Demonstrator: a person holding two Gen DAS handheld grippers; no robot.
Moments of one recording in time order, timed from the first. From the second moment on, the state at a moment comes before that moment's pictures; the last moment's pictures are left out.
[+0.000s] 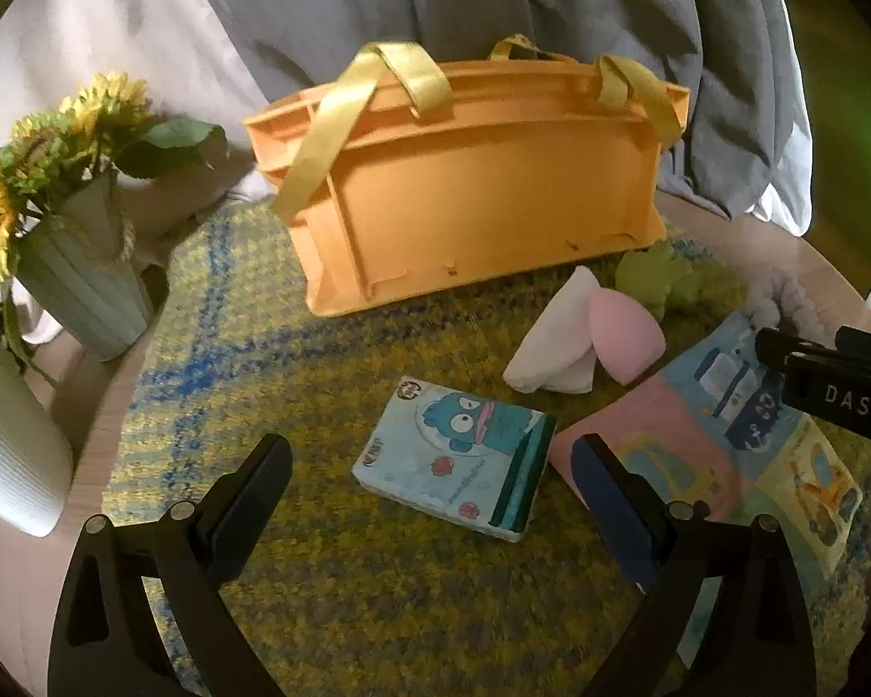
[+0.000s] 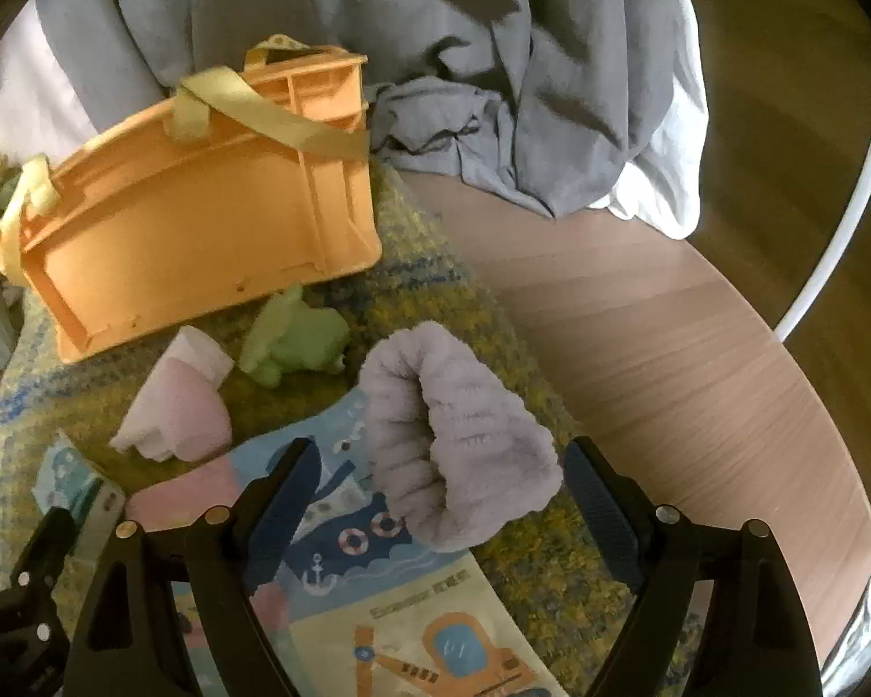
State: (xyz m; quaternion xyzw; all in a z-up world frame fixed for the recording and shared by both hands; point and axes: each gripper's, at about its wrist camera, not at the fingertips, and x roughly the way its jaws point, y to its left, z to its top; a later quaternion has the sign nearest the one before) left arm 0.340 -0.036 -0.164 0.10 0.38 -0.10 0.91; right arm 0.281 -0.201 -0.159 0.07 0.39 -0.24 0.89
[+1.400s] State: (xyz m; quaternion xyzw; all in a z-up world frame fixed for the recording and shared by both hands) left arm 0.317 -0.035 -0.104 0.07 0.33 -0.11 0.94; right arm 0.252 -0.186 -0.108 0.06 0.33 -0.19 0.92
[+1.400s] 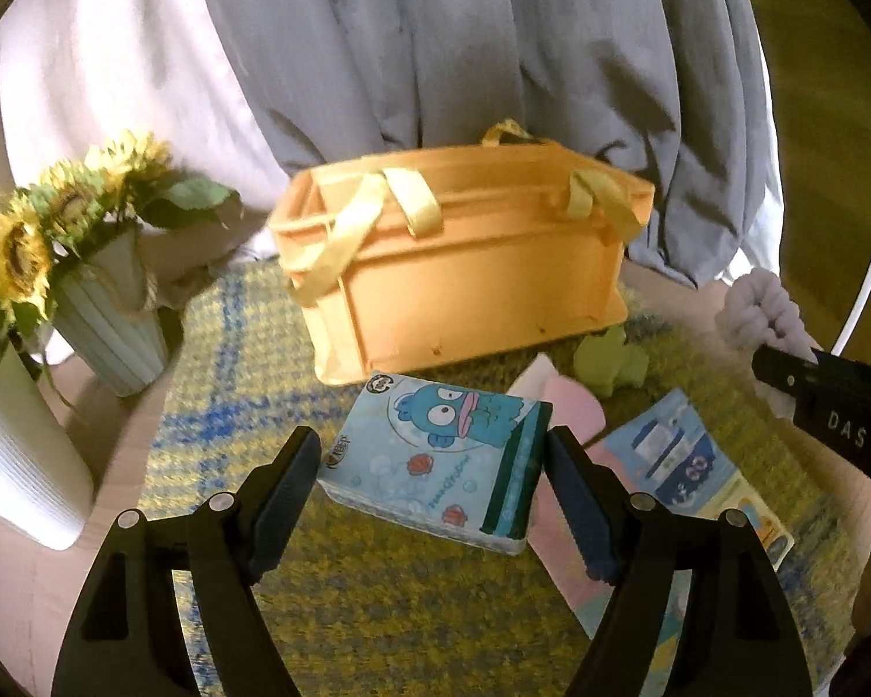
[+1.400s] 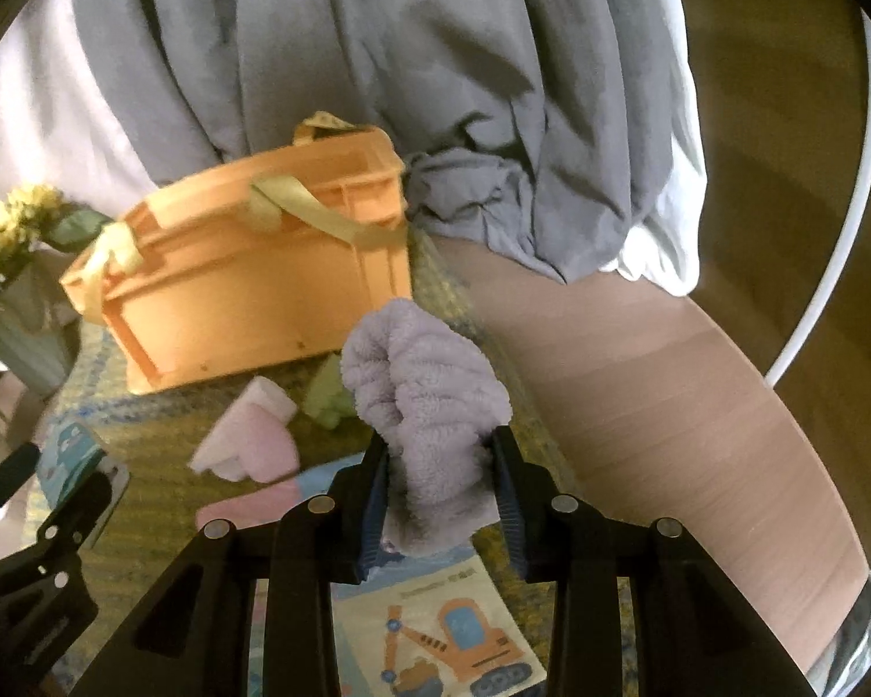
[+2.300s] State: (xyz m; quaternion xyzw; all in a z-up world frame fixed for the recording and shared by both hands) left arm 0.306 -0.029 -0.016 0.04 0.22 -0.09 0.97; right arm 0.242 -0.159 -0.032 0.06 0.23 -0.10 0.97
